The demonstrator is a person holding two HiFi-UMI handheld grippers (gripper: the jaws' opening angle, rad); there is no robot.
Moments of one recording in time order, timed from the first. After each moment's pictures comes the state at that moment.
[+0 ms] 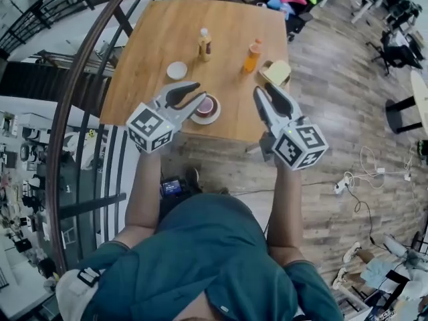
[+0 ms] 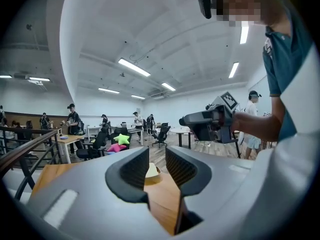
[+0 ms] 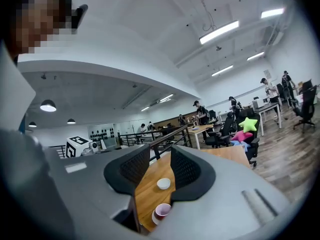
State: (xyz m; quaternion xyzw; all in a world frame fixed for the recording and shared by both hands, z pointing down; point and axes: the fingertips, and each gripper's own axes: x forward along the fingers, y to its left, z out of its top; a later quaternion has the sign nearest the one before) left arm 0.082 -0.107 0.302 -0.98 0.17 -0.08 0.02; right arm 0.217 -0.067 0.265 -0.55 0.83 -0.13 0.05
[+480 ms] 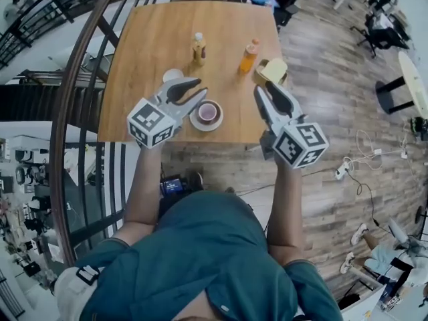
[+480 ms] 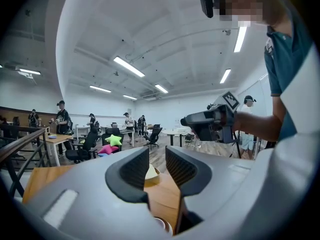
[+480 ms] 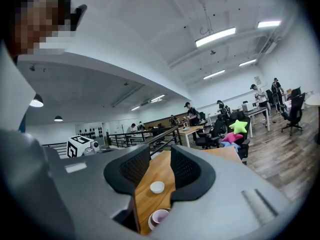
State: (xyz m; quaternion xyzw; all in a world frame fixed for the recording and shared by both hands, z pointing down) left arm 0.068 -0.157 0.304 -0.99 0.10 -0.07 0.02; right arm 0.193 -0.097 0.264 -0.60 0.79 -0.12 0.04
